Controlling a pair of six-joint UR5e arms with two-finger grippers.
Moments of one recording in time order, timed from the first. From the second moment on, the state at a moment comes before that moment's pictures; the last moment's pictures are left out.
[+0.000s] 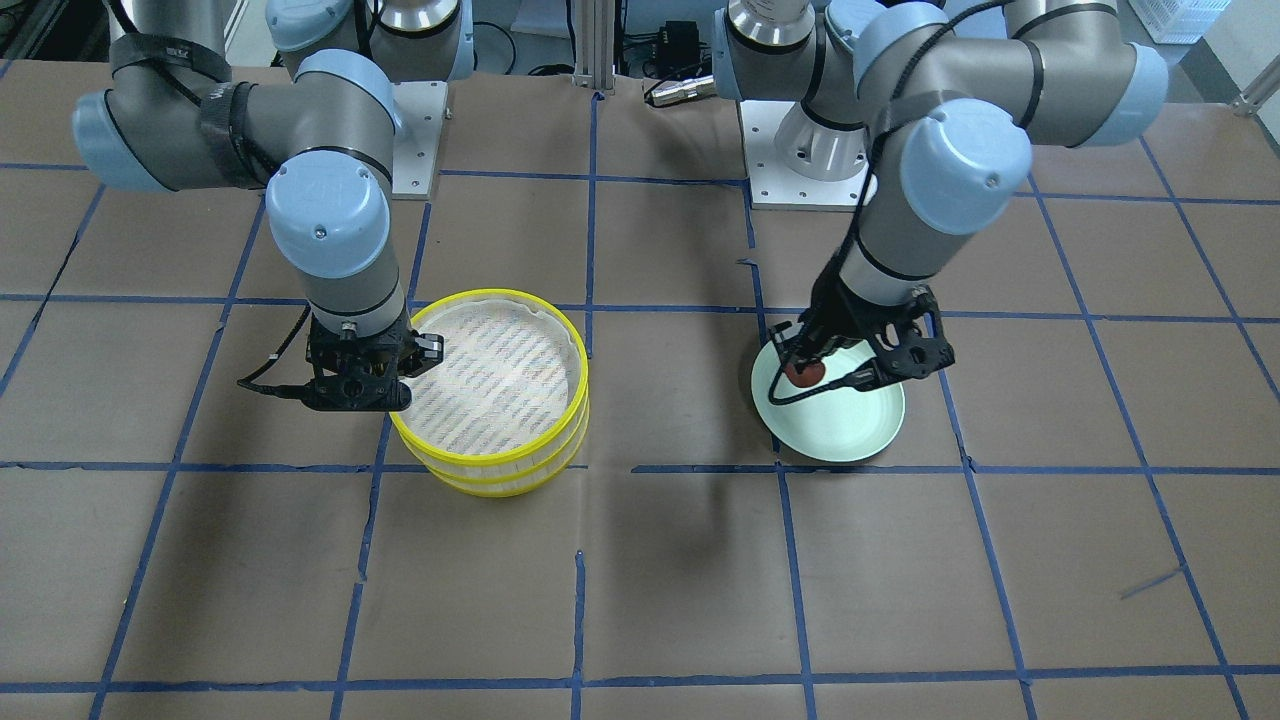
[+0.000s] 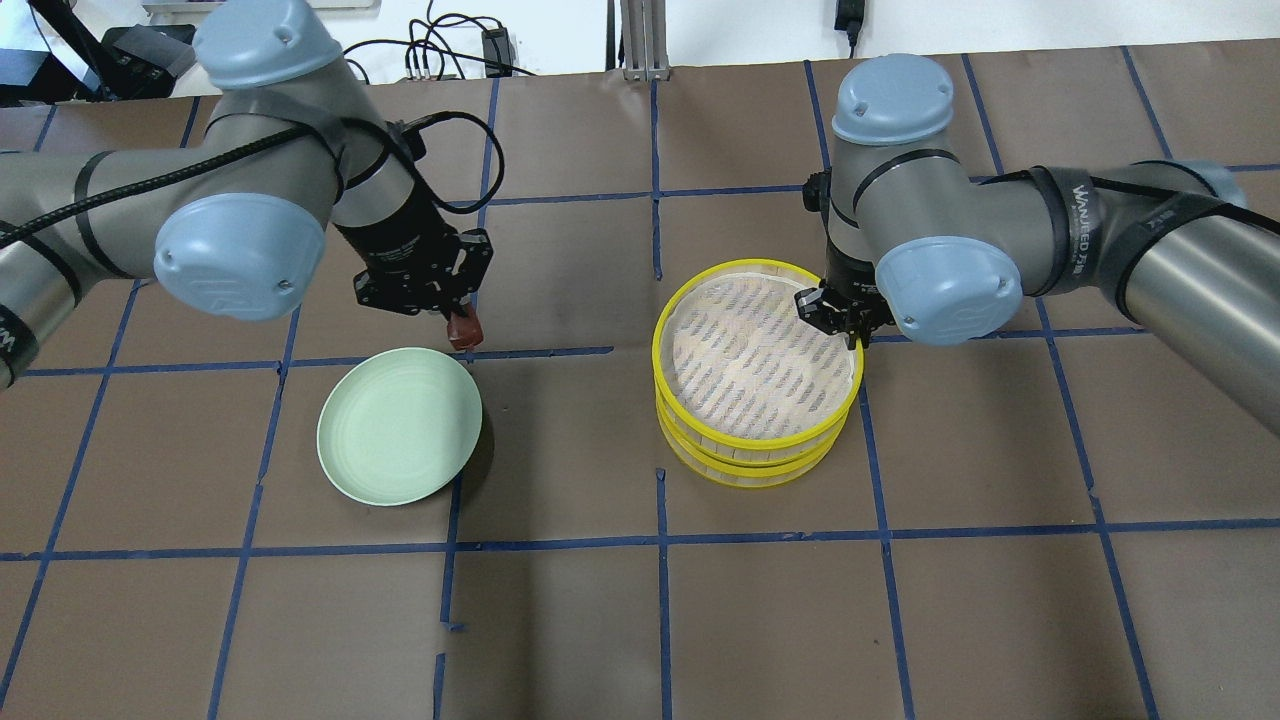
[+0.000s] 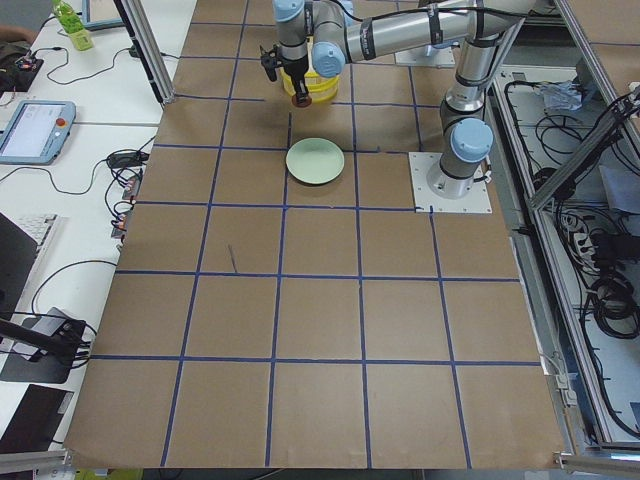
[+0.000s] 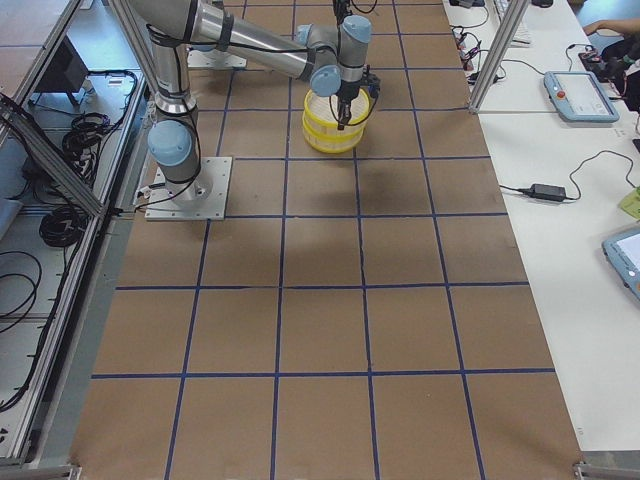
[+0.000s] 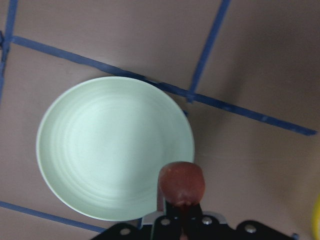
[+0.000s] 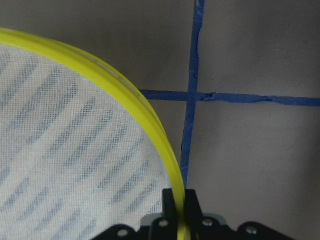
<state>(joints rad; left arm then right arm) -1.65 -1.71 -1.73 -1.31 1.47 -0.43 1.68 -1.35 1.84 -1.96 -1.69 0.05</state>
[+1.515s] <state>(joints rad) -1.71 -1.69 -1.71 -1.35 1.46 -0.47 1.70 -1.35 1.86 -1.97 -1.70 0.03</state>
